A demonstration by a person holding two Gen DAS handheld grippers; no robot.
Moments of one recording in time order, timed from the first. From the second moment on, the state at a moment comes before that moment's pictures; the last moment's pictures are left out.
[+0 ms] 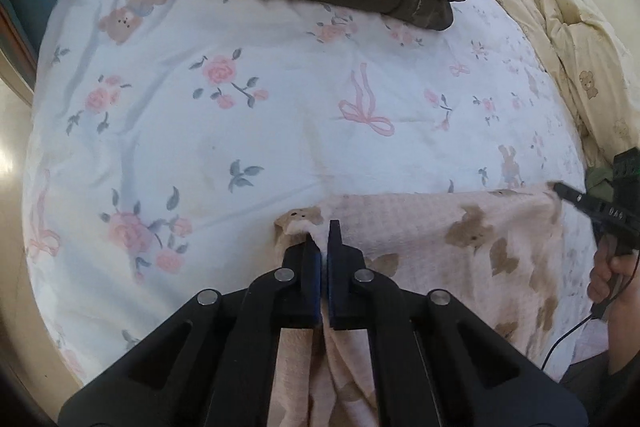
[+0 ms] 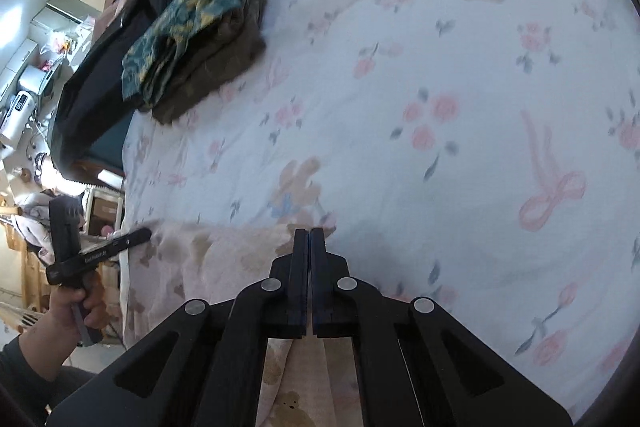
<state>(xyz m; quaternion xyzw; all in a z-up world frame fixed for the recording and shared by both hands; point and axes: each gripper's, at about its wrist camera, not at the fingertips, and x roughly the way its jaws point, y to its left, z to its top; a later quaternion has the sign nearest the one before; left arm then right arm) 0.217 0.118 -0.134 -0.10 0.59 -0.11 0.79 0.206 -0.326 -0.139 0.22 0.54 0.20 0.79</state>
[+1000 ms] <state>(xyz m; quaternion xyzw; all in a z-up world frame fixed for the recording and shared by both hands) 0.067 0.074 -0.118 -0.23 0.64 -0.08 0.73 0.065 -0.286 -0.140 0.30 0.61 0.18 0.71</state>
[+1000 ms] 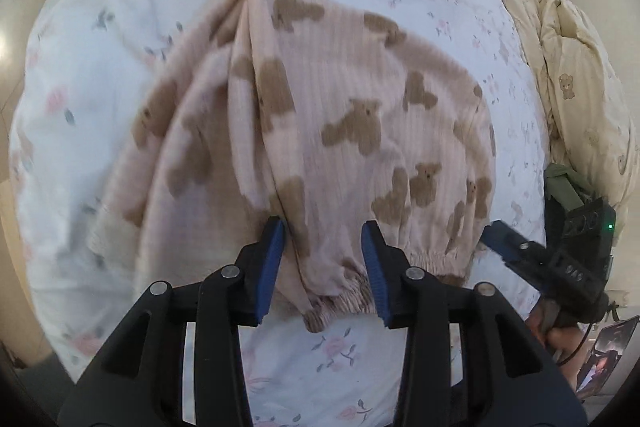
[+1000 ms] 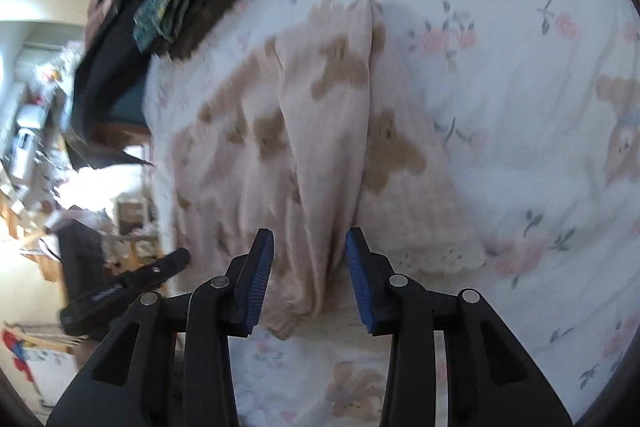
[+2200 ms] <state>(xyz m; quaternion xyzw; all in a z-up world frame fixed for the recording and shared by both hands) 0.048 0.001 -0.139 -0.04 0.65 -0.11 0.75 0.051 -0.224 -0.169 0.17 0.65 0.22 0.71</state>
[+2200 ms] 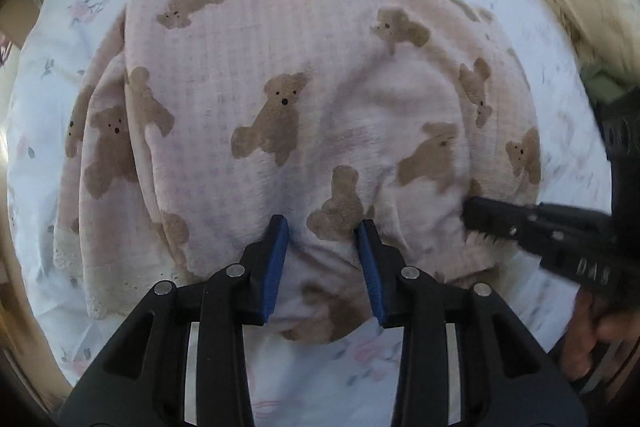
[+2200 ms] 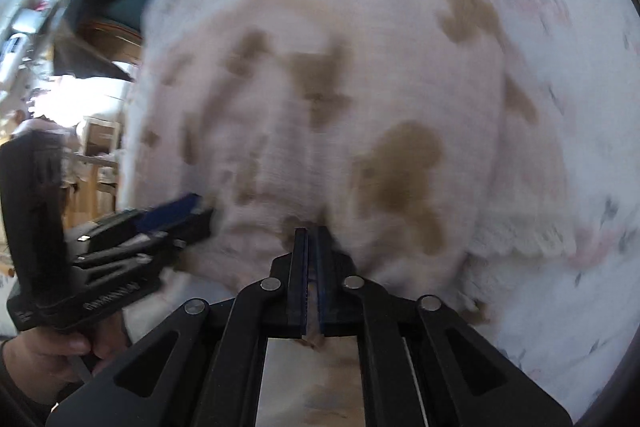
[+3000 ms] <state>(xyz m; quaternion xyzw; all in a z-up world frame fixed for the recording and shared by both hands) 0.094 0.119 -0.066 -0.08 0.61 -0.04 0.79 0.083 -0.347 -0.092 0.28 0.57 0.18 0.75</state>
